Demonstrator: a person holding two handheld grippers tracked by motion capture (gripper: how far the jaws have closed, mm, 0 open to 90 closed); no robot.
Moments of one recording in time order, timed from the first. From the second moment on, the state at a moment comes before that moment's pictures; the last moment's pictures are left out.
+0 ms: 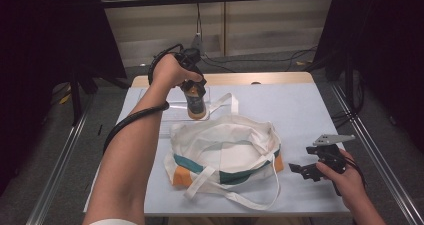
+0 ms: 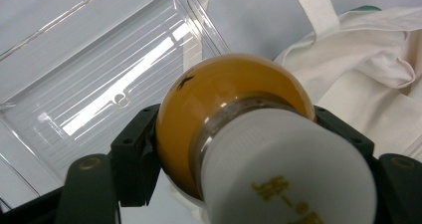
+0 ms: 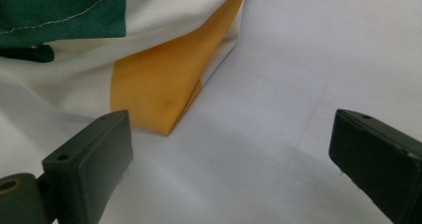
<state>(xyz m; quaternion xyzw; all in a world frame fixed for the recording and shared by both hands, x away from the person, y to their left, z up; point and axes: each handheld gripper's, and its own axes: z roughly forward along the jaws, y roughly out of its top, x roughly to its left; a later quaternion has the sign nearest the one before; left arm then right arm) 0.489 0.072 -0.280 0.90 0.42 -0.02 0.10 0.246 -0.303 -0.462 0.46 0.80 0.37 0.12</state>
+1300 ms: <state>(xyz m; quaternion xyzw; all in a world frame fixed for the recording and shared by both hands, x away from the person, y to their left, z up) 0.491 0.068 -0.294 0.91 0.41 -0.03 0.10 0.246 -0.303 -0.461 0.46 0.80 0.37 0.12</state>
